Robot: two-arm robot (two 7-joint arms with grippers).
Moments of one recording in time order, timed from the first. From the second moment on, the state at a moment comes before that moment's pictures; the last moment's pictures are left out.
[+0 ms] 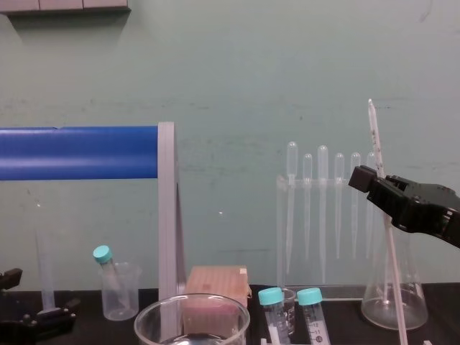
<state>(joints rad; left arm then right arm) -0.20 0.60 0.45 -1.41 -0.25 -0.12 0.03 0.27 0.38 -0.31 -1.35 0.64 -0.31 0.67</state>
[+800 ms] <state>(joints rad) -0.20 0.60 0.45 -1.41 -0.25 -0.12 0.03 0.27 0.38 -0.31 -1.35 0.65 -0.31 0.67</state>
